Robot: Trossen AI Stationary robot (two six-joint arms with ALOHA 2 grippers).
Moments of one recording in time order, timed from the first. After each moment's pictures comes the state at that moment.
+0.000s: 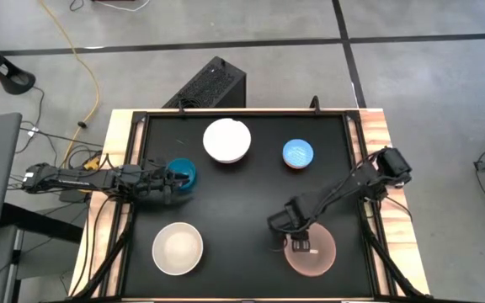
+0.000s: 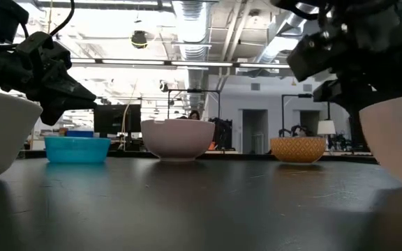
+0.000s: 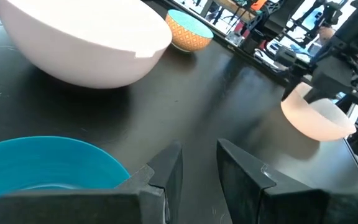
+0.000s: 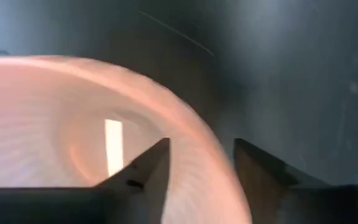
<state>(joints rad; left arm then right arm) -0.02 0.26 0.02 0.04 -0.24 -0.54 0.39 1.76 1.20 -0.98 -0.12 0.40</state>
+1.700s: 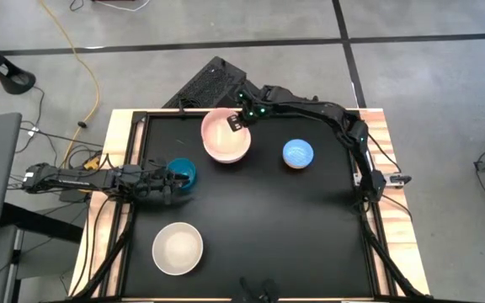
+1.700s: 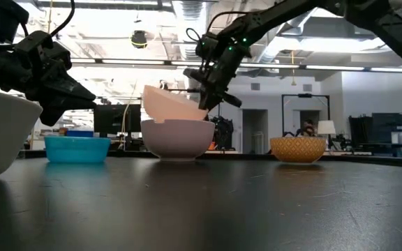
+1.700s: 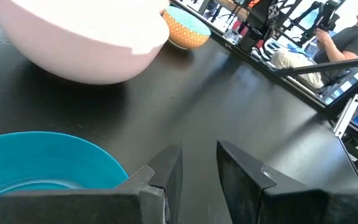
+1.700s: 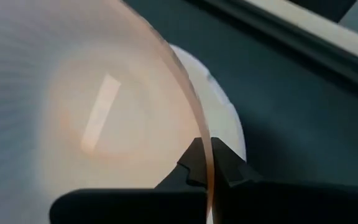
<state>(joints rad) -0.02 0.26 0.02 0.04 -0.22 -0.56 -0.52 2.11 1.92 -0.77 -0.14 0.52</state>
